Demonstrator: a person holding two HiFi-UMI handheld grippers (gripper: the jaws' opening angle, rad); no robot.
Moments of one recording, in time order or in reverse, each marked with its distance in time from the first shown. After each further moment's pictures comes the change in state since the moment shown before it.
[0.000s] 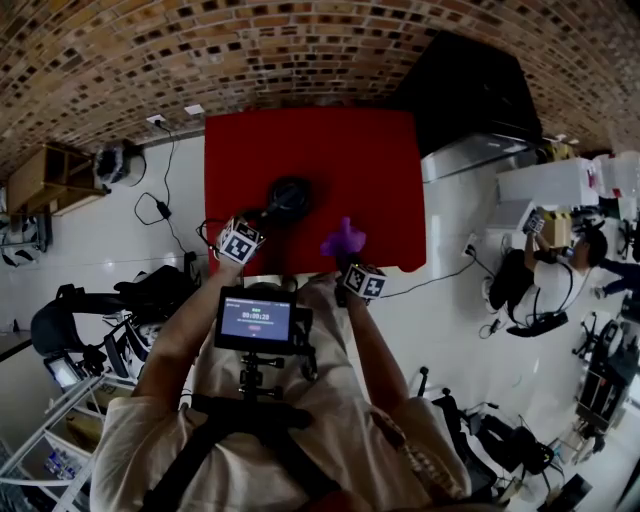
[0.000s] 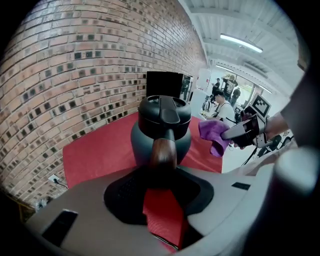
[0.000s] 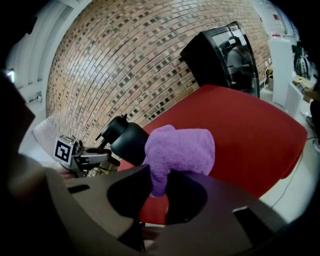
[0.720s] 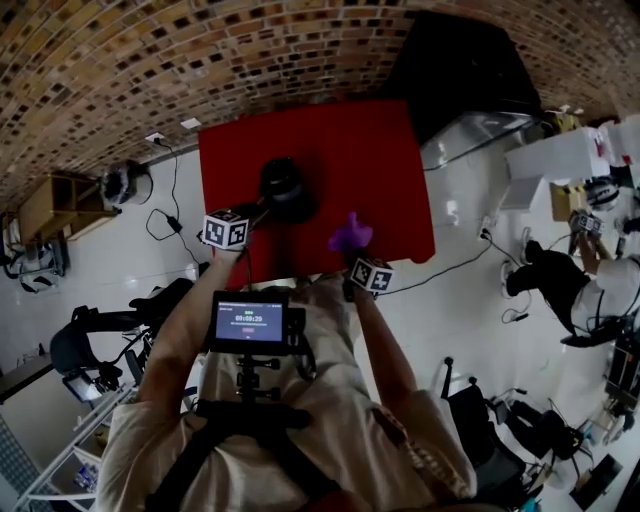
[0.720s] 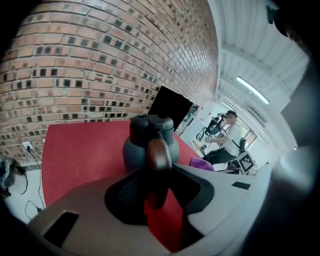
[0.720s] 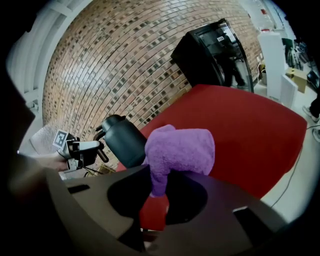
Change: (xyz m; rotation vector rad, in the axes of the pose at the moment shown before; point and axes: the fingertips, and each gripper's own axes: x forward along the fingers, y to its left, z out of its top) left arm -0.009 0.018 0.055 -0.347 -0.139 -0.214; right arm 0.006 -0.019 0.007 0.069 -0.043 0.008
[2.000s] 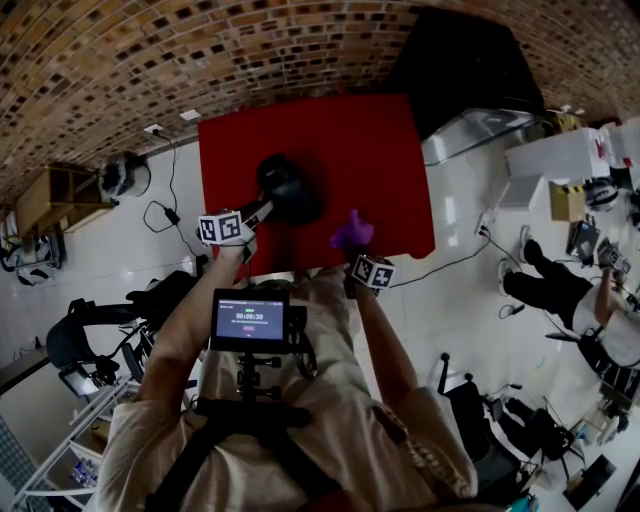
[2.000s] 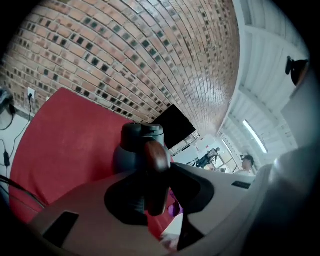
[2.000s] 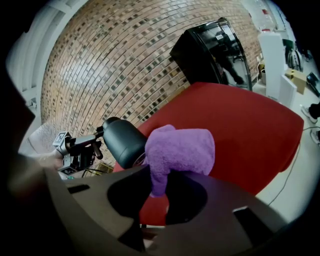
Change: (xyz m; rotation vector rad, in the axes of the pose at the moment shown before) left arm 0.001 -0.002 -0.006 -0.404 -0.179 -0.127; right arm -0.003 -0.013 -0.010 -0.004 0.030 -0.034
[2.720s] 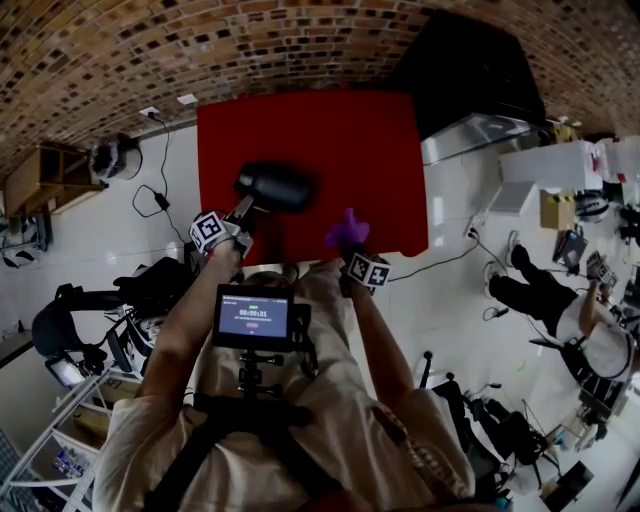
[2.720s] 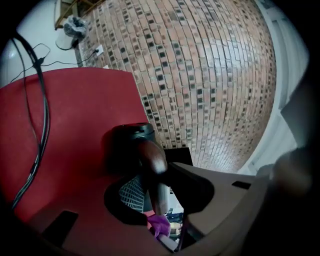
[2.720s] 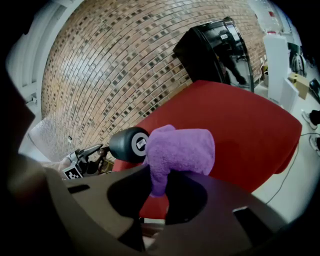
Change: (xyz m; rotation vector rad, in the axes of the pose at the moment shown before) left arm -0.030 0.065 -0.022 -0.631 -0.359 -0.093; right arm -0.009 0.007 -0.005 -0.027 0.045 0.004
